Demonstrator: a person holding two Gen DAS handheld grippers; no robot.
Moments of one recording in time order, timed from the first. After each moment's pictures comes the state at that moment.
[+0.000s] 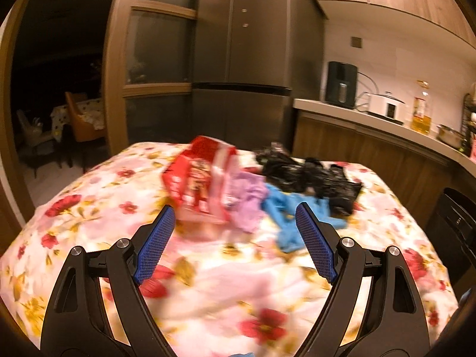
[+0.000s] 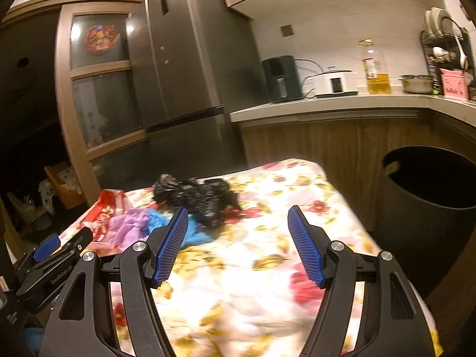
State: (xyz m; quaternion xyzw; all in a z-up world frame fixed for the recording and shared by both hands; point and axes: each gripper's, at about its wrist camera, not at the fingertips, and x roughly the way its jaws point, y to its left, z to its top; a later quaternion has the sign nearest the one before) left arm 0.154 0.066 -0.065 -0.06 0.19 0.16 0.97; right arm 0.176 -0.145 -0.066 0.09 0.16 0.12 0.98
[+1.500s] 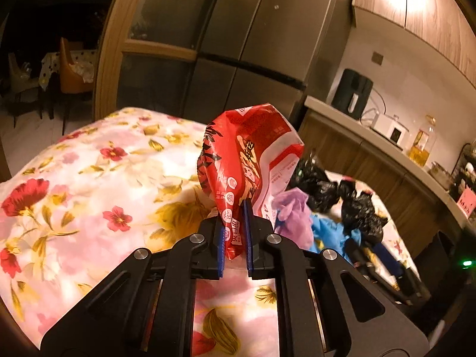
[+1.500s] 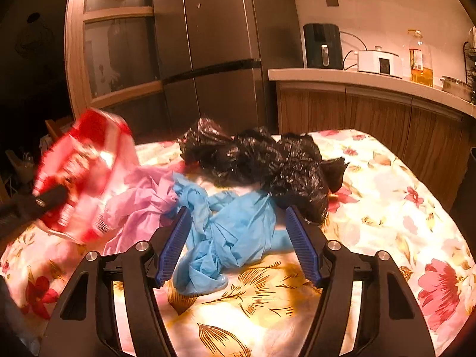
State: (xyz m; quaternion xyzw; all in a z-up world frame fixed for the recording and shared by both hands) left arm 0.200 0.155 -0.077 -0.18 0.21 0.11 0.95; right arm 0.265 -0.020 -0.115 0.02 0.24 0.14 0.96
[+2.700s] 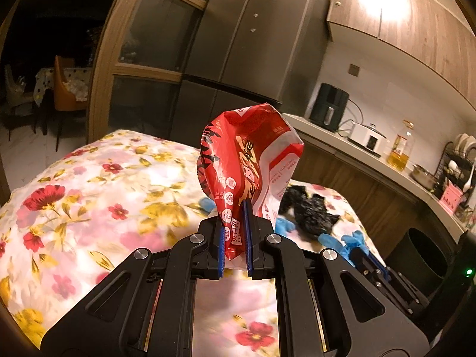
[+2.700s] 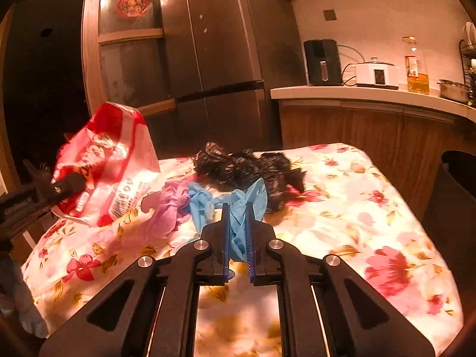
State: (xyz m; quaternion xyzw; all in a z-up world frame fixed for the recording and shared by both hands) left arm 0.144 0.103 -0.037 -0.16 0.18 0.08 0.97; right arm 0.188 -0.083 -0.077 0.05 0.20 0.18 0.96
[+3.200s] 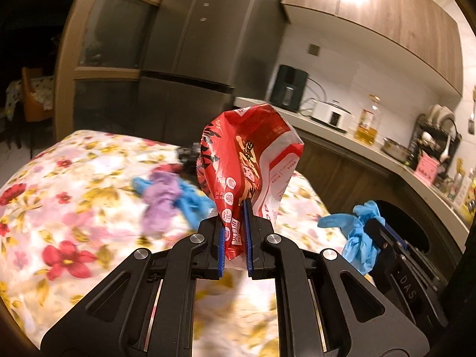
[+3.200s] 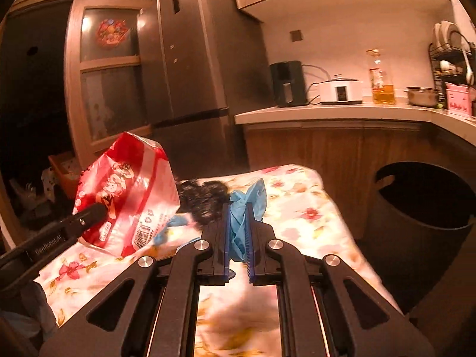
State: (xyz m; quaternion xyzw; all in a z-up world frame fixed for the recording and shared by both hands) left arm 0.149 0.009 -0.034 -0.12 0.19 0.00 0.97; right arm 0.157 -0.173 -0.053 0.07 0.15 0.12 0.98
